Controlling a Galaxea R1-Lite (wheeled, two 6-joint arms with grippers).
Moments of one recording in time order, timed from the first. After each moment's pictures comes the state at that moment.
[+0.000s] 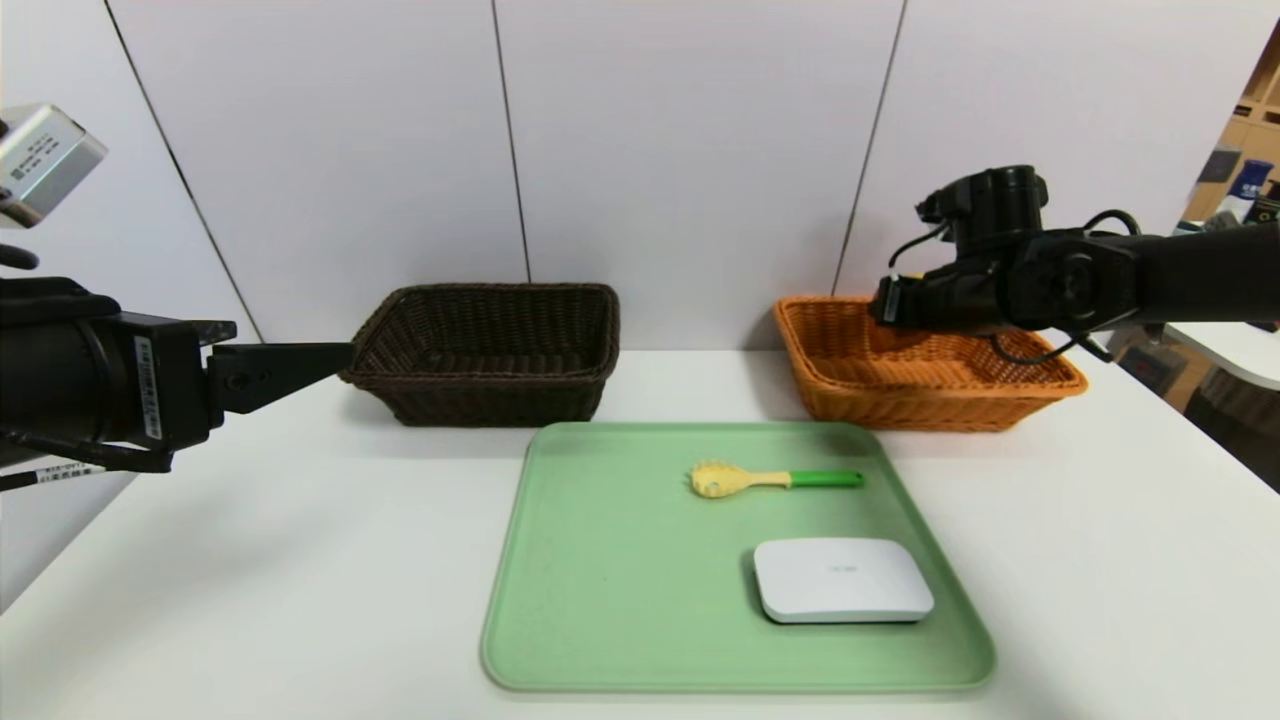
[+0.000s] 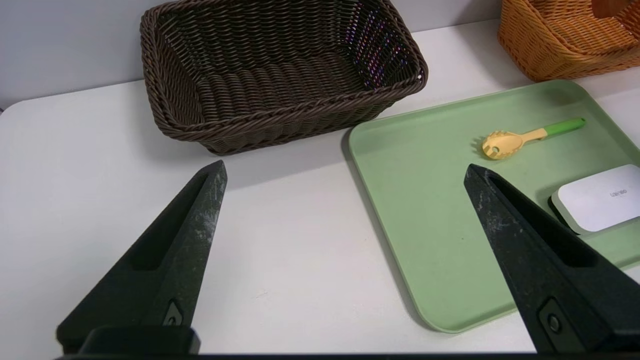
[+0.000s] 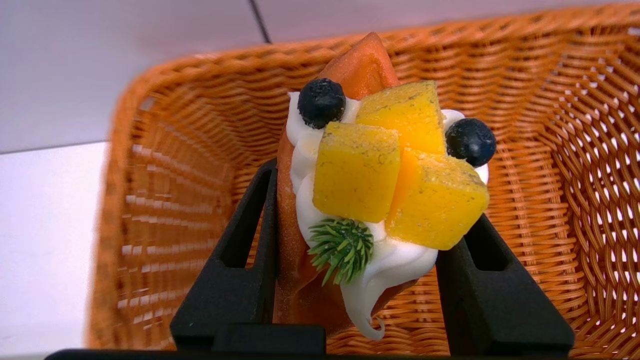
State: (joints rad) left arm -0.32 1.14 -0.97 0.10 -0.02 -0.06; right arm 0.16 2.09 -1.61 0.05 -0.17 0.20
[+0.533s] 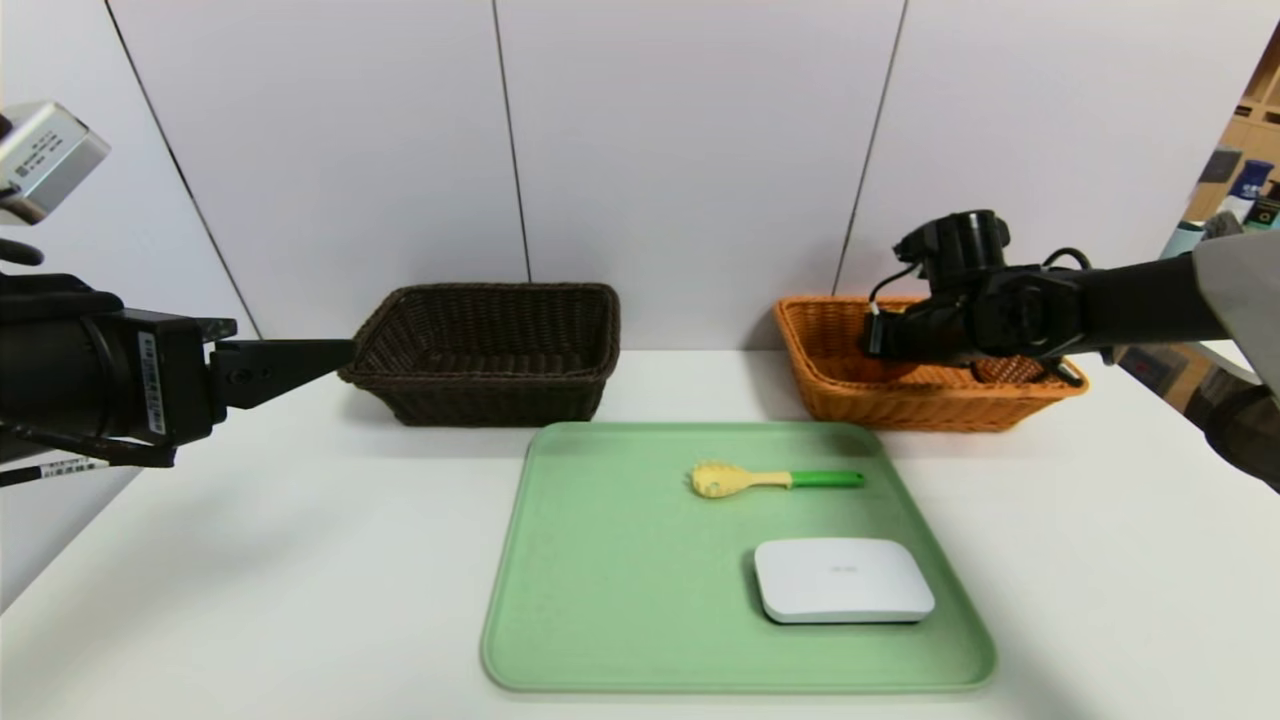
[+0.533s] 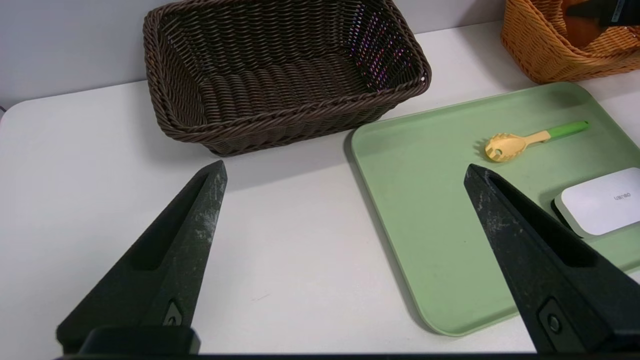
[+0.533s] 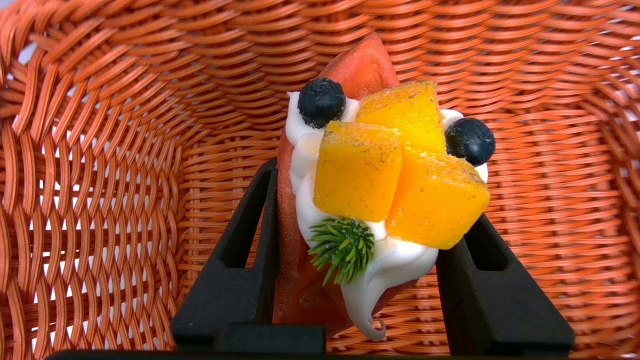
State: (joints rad) left arm -0.32 1.15 -0.97 0.10 -0.02 -0.06; right arm 0.14 2.19 -1.62 0.04 -0.17 0.19
